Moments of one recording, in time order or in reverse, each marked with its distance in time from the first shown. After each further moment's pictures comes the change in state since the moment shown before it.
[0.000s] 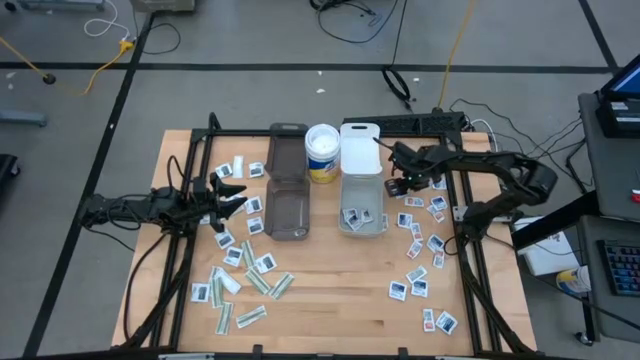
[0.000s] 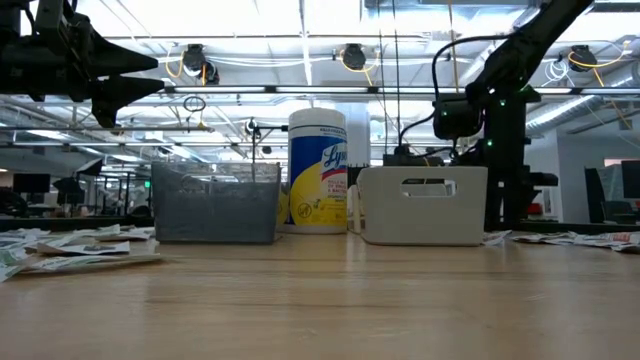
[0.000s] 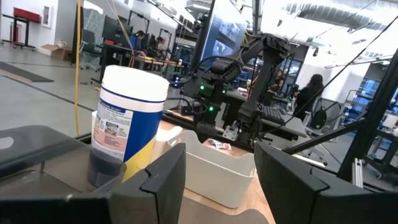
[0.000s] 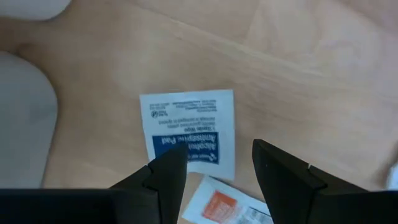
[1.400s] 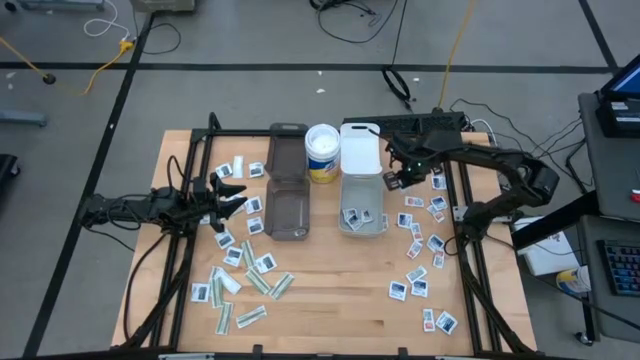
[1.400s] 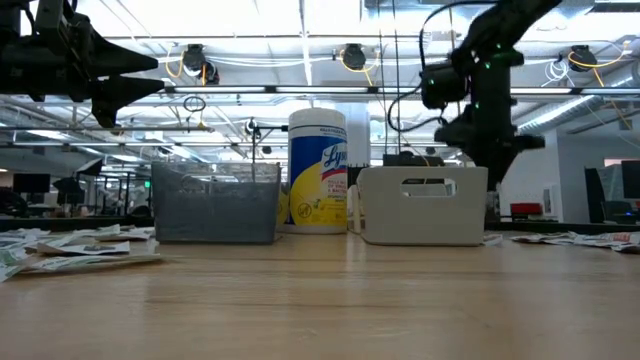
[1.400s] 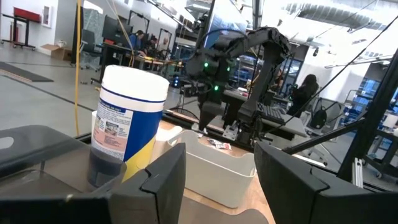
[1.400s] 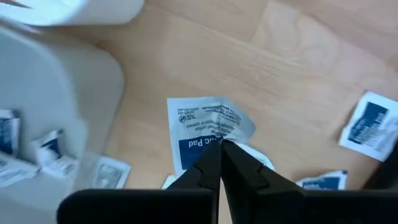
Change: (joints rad) left arm 0.000 0.000 0.000 0.000 0.000 0.000; right arm 0.042 -0.022 0.267 -0.358 -0.023 -0.001
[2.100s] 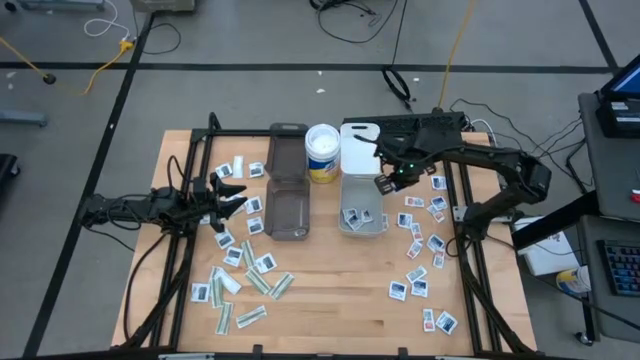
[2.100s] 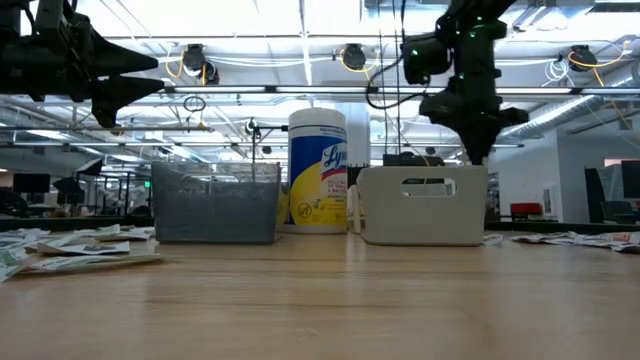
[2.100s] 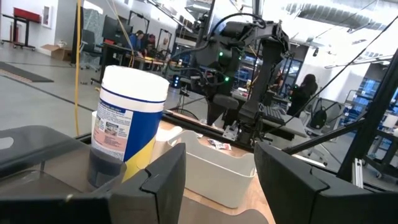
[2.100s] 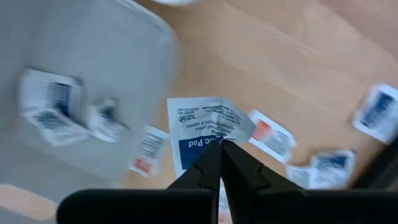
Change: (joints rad) left arm 0.000 0.000 0.000 0.000 0.000 0.000; right arm 0.148 0.060 0.188 -0.138 0.000 0.079
